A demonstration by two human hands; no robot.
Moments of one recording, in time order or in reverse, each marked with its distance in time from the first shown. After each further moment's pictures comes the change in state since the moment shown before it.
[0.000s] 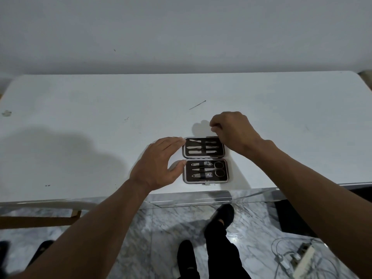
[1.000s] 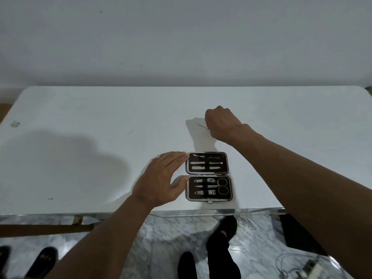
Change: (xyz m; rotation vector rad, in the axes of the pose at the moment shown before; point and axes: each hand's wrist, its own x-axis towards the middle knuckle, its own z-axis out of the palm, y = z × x) left_hand 0.001 0.001 -0.002 0.021 0.000 -0.008; right_hand 0.076 -0.017 -0.008 -0.295 -0.165 0.022
